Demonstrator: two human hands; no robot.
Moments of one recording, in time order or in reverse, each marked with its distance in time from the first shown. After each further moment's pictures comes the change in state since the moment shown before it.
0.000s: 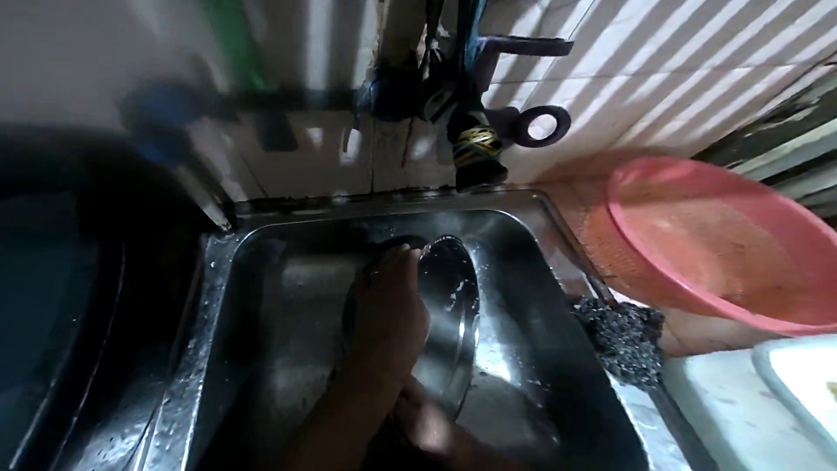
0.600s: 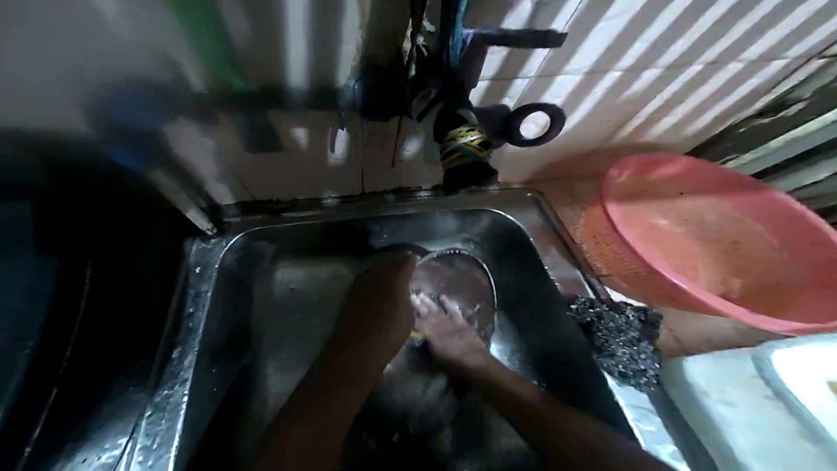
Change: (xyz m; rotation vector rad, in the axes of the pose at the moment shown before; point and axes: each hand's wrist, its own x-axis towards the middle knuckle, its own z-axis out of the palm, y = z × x) left_hand 0.014 -0.006 -0.013 0.076 -0.149 0.114; right_hand 0.074 0.058 -0.113 -1.268 -0.122 0.031
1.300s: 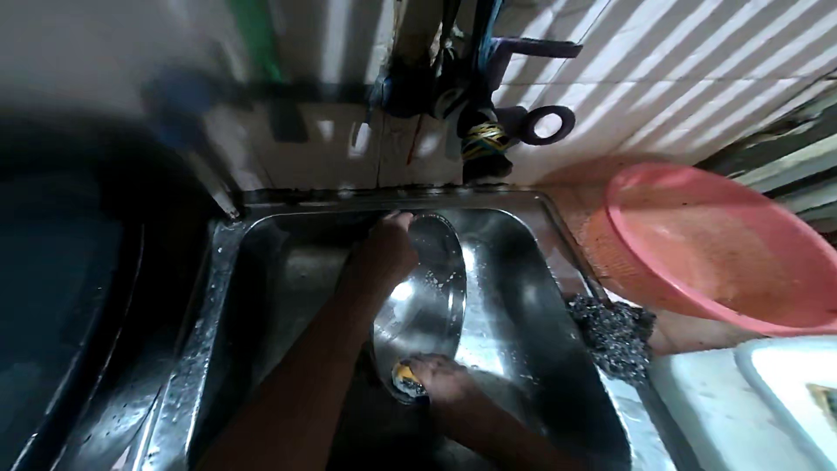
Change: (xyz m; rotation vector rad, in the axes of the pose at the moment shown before) left_hand 0.039 0.003 -0.032 -0.166 -0.064 -0.181; right_hand -0.078 -0.069 -0.006 0.202 -0.051 -0.037
